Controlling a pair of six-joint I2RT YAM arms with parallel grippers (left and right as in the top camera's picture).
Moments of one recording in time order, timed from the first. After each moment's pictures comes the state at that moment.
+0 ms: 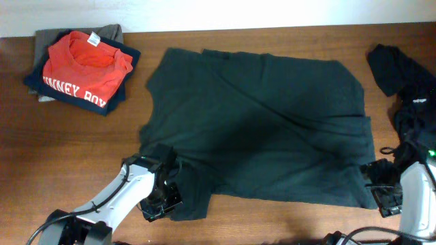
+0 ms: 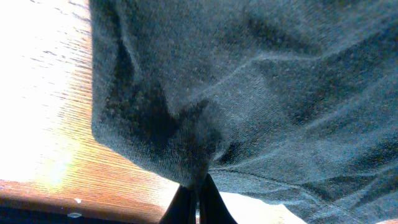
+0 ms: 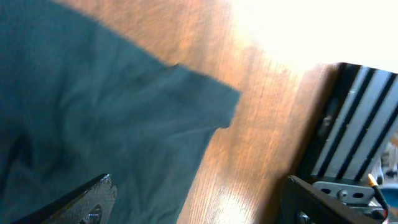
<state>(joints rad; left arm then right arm) -0.35 1.47 0.66 -0.96 0.19 -0.72 -0.62 1.29 0.88 -1.15 0.12 0.77</state>
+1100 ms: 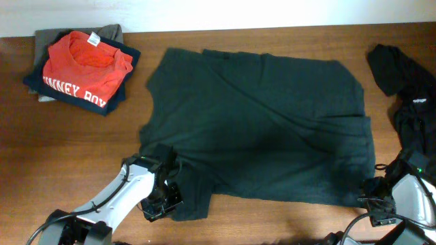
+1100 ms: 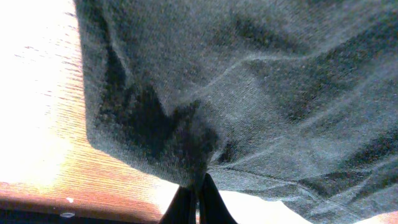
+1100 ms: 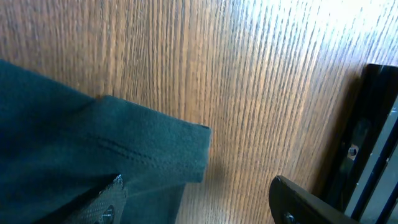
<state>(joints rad) -0.35 1.47 0.66 -0.96 0.21 -0.72 -0.71 1.33 0.65 -0.88 0.14 0.76</state>
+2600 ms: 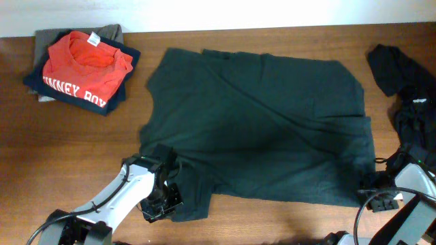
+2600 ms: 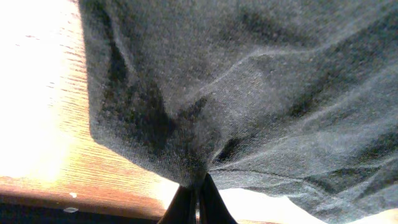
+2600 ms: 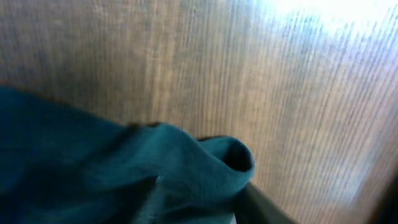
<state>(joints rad) -0.35 1.47 0.66 -0.98 0.21 -0.71 -0.71 1.51 0.69 -0.77 0.09 0.78</state>
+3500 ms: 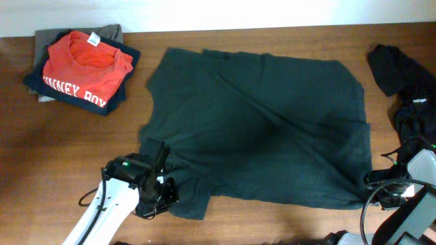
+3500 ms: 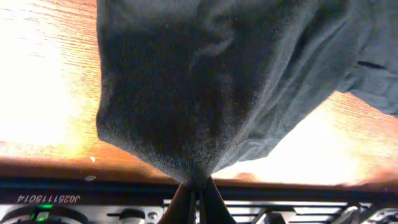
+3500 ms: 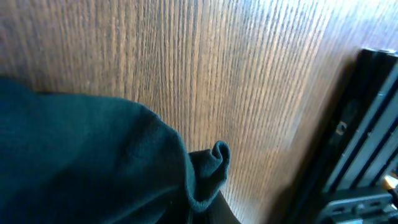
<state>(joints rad) -0.35 1.22 0.80 -1.18 0.21 -0.62 -0.71 1.56 0.88 -1.09 0.11 0.79</state>
